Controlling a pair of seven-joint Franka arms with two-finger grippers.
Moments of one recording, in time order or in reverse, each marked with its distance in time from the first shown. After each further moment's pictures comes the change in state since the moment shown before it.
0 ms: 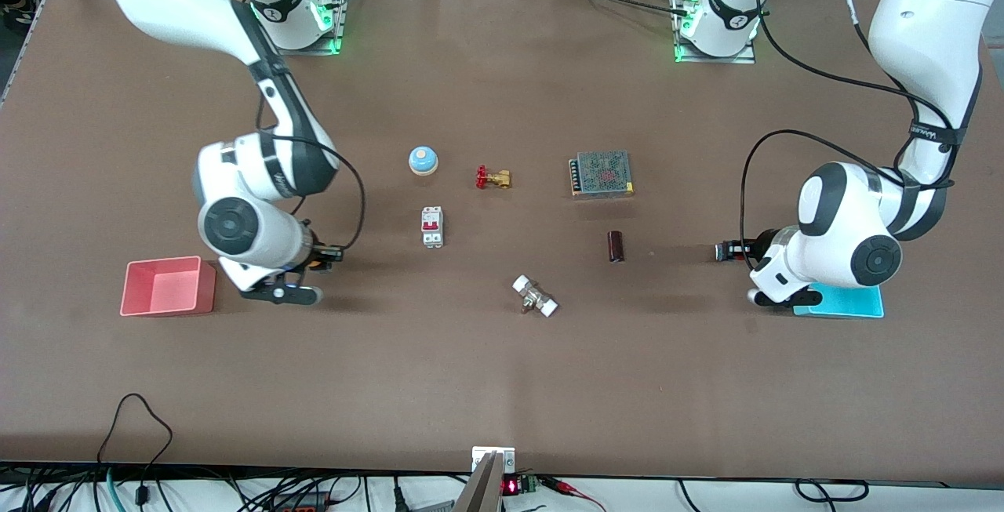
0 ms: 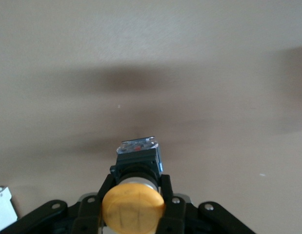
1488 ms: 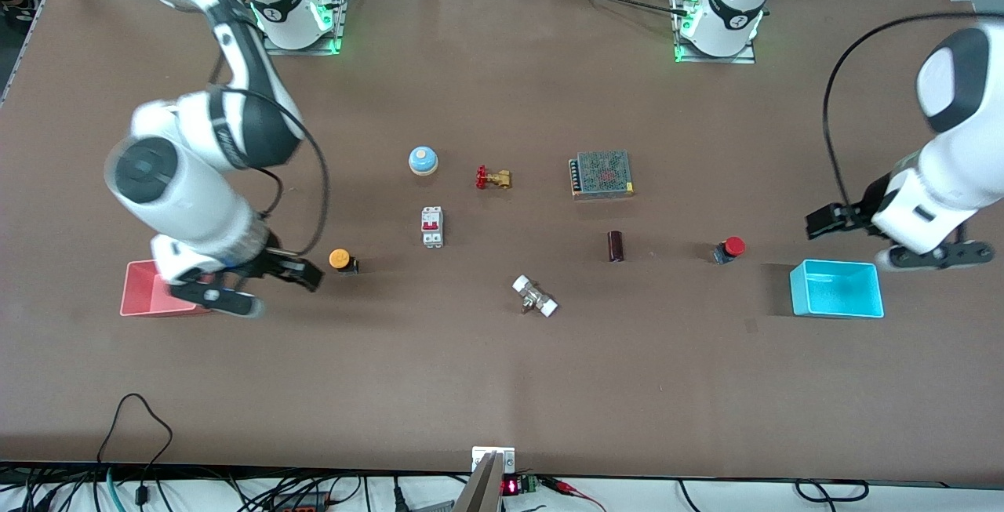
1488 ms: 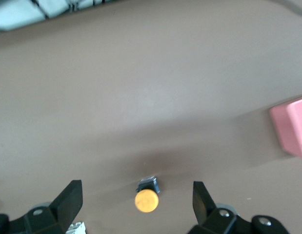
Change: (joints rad) left arm 0.056 -0.429 0.001 0.041 0.001 -0.108 -0.002; right arm 0.021 -0.181 -0.102 0.097 0.032 0.041 0.080
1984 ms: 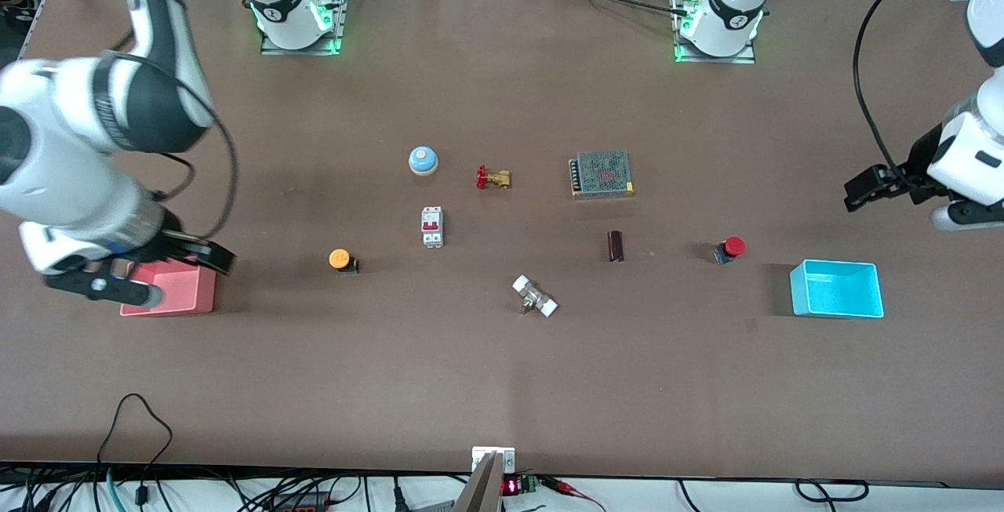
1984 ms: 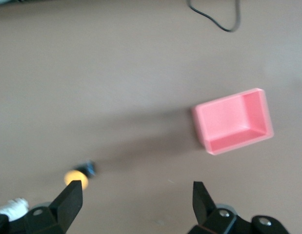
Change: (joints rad) left arm 0.023 -0.114 -0.002 0.000 -0.015 -0.066 0.013; right arm -0.003 -0.044 -0.171 0.102 0.000 -0.295 -0.256
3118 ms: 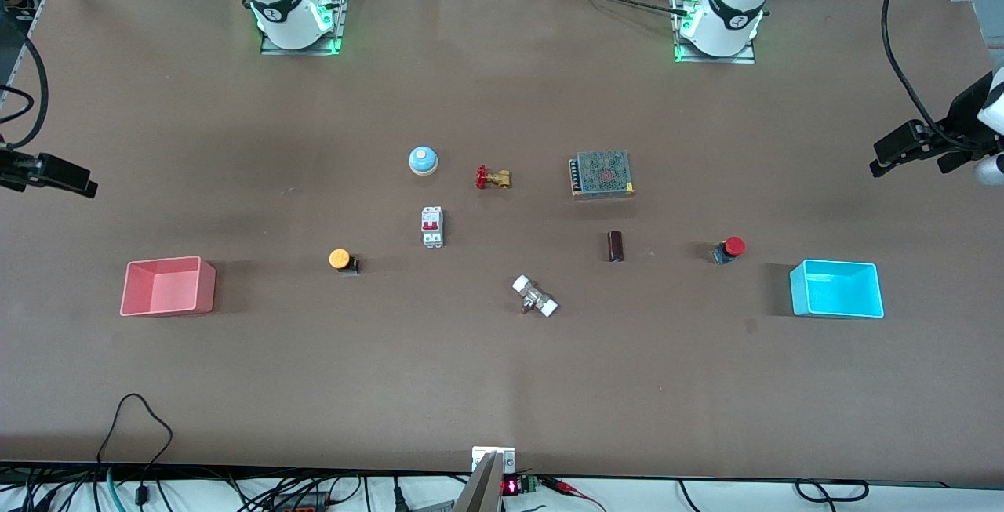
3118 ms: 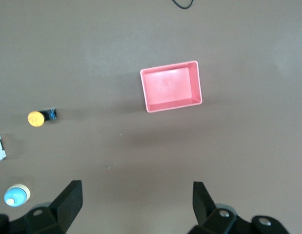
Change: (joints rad) left arm -0.306 -0.087 0.360 -0.001 -0.078 -0.074 0.103; right arm -0.283 -0.182 0.130 0.010 -0.024 -0.244 -0.272
